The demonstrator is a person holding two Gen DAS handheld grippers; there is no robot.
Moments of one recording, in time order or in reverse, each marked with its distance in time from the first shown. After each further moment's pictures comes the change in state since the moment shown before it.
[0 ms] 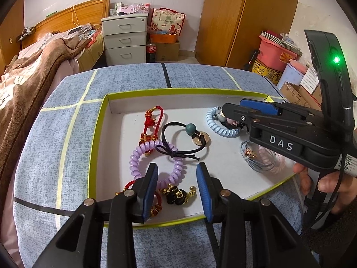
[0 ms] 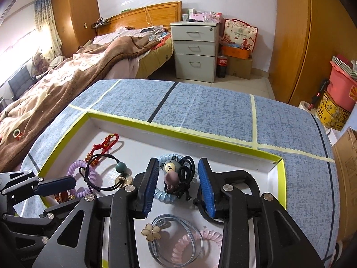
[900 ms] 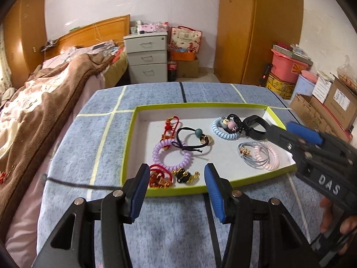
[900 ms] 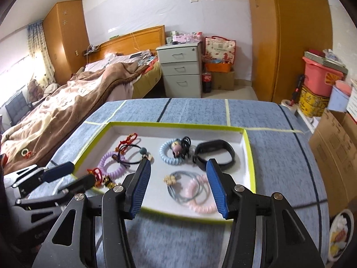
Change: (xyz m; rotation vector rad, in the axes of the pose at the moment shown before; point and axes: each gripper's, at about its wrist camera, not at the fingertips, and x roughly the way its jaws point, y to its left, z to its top) left arm -0.056 -0.013 -0.021 -0.025 -0.122 0.164; right arm -0.092 0.018 -0.048 0.116 -0.155 -0.059
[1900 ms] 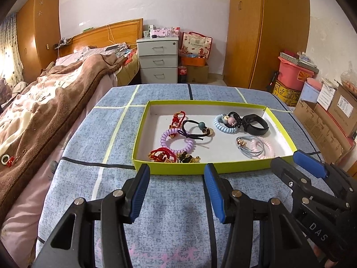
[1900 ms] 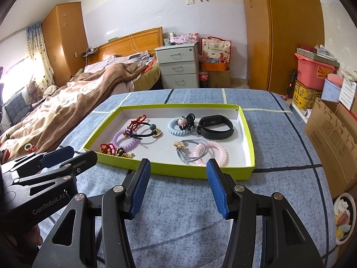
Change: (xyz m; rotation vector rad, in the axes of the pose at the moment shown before) left arm -0.025 -0.004 -0.023 -0.048 -0.038 0.053; right arm -0.035 0.017 -0.044 0.022 -0.014 -0.013
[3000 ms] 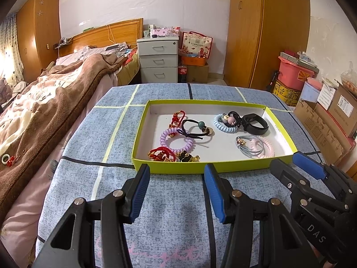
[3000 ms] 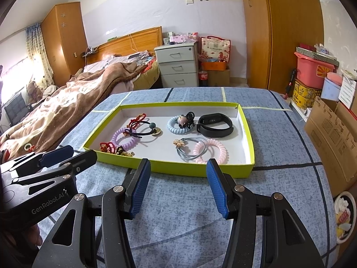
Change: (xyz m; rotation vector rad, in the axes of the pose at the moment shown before) left arm -0.001 -0.002 0.001 0.006 0.002 -0.002; right arm 0.001 -0.002 0.001 0.006 0.004 0.001
